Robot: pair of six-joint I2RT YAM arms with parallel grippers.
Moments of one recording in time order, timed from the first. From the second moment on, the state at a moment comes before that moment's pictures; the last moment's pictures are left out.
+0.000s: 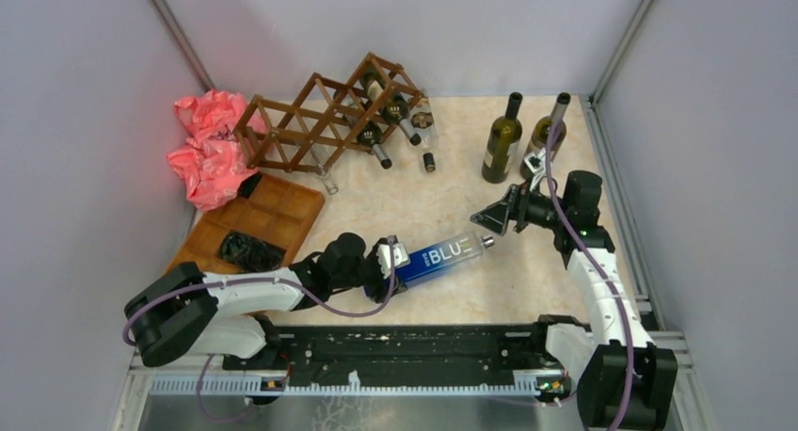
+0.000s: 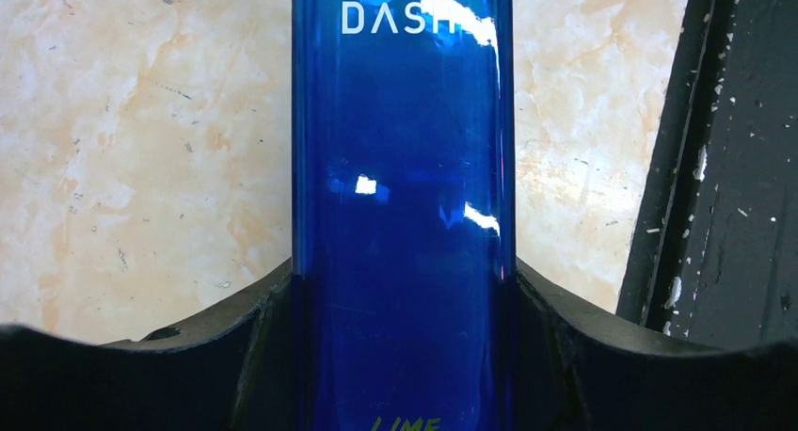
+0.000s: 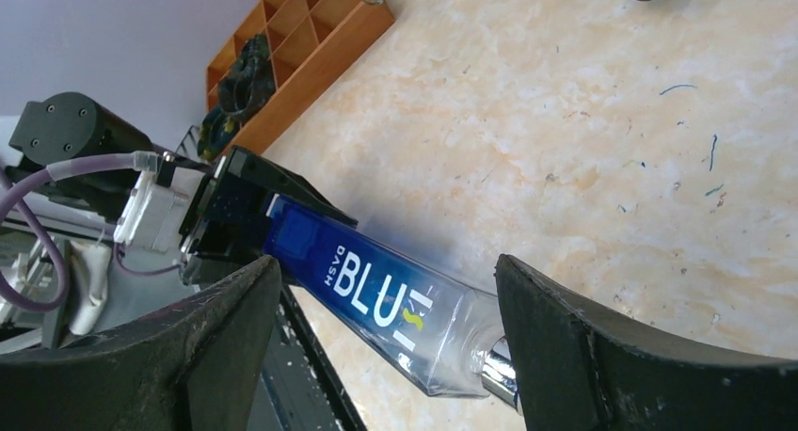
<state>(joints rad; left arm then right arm) -0.97 1.29 0.40 0.39 0.23 0.17 -0.07 0.96 0.62 -0.12 -1.05 0.24</state>
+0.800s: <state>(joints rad) -0.97 1.29 0.40 0.30 0.34 0.23 -0.07 0.94 0.87 -0.91 -1.14 -0.91</state>
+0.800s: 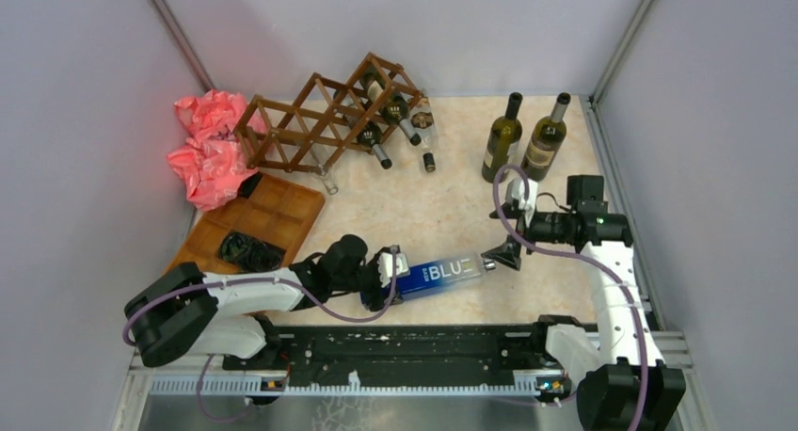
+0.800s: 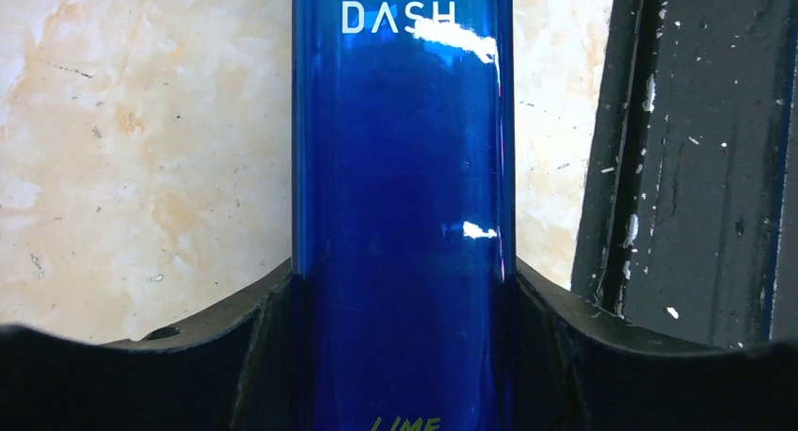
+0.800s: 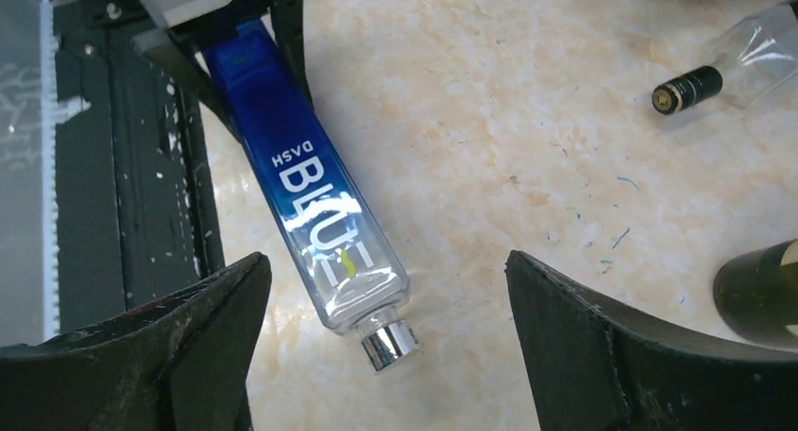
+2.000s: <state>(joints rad) -1.00 1.25 0.47 0.18 0.38 0.26 0.48 1.11 0.61 -0.62 -0.79 -1.09</state>
